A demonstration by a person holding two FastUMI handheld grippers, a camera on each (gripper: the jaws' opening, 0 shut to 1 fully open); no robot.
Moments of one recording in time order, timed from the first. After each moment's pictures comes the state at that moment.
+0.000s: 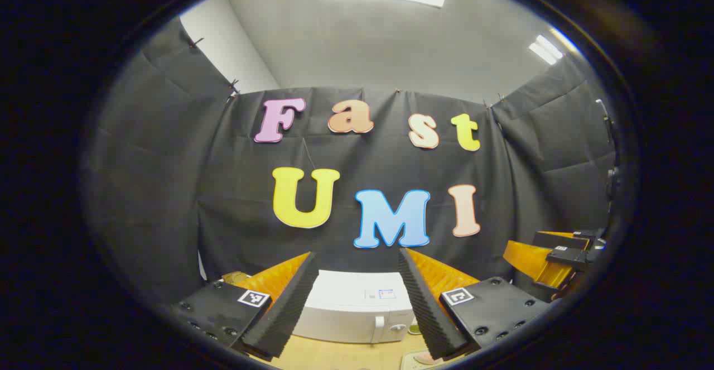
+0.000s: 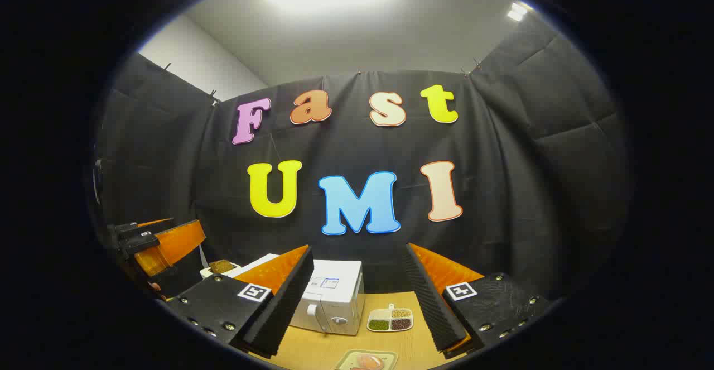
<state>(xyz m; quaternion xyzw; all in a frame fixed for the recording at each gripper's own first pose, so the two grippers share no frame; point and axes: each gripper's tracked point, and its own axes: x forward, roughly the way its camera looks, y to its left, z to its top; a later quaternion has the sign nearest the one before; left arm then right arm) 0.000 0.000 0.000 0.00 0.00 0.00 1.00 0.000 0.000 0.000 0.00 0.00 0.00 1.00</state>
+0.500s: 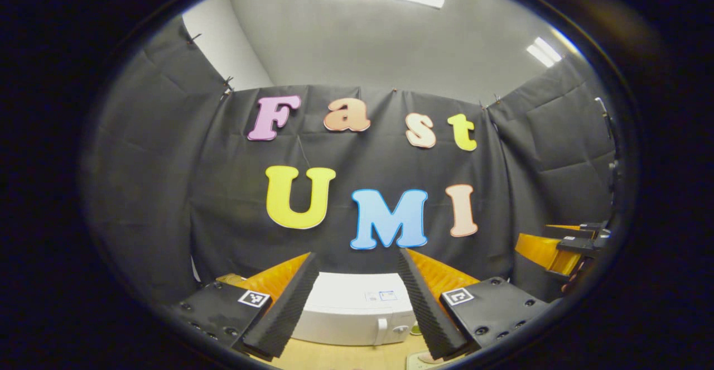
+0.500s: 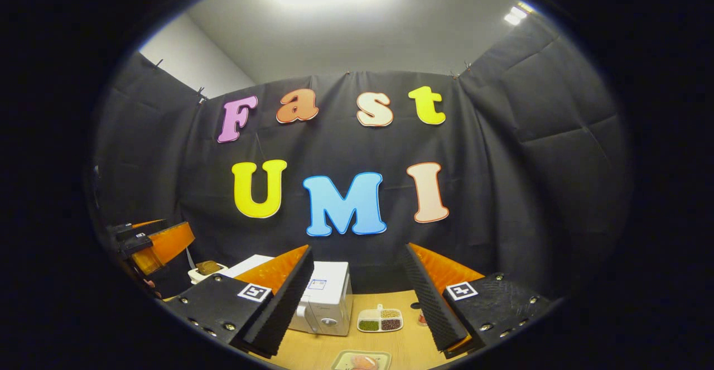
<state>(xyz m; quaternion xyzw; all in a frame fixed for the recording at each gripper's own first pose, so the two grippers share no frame) 0.019 0.015 -0.008 -0.02 0.00 -0.03 1.00 0.004 -0.004 0.007 -0.02 -0.01 -0.05 1.00</state>
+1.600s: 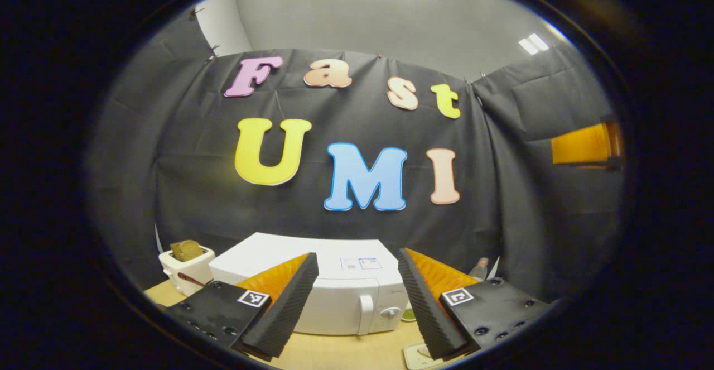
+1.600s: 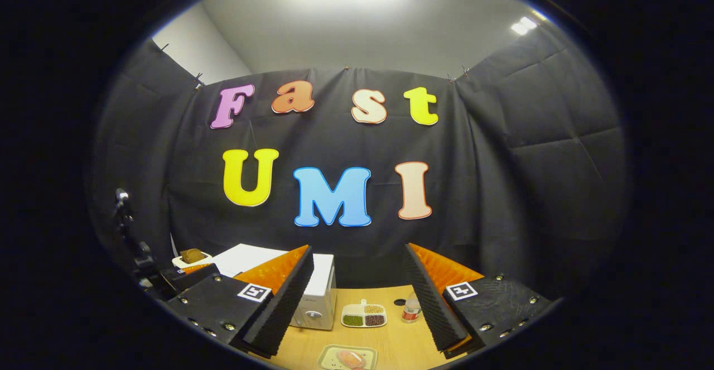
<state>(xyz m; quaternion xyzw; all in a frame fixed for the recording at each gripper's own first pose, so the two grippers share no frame) 0.082 -0.034 -0.193 -0.01 0.07 -0.09 0.99 -0.014 -0.021 -0.013 -0.05 0.02 -0.08 1.00</state>
